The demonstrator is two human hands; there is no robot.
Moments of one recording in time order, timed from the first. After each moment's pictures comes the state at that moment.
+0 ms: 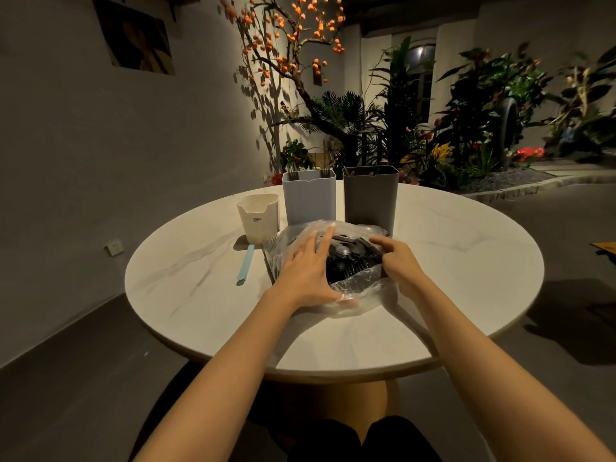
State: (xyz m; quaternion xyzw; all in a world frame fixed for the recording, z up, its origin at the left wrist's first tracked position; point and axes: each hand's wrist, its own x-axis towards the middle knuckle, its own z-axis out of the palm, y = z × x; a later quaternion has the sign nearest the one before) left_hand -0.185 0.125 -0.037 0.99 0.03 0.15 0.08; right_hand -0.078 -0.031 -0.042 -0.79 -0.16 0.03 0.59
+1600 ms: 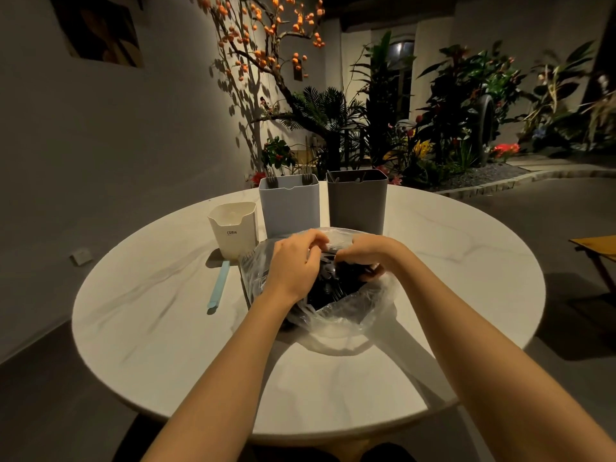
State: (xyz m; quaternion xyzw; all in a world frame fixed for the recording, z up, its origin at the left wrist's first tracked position) left_hand -0.131 0.132 -0.022 0.89 0.01 0.36 0.27; right_hand -0.055 0.001 0.026 -0.91 -0.22 0.20 0.28
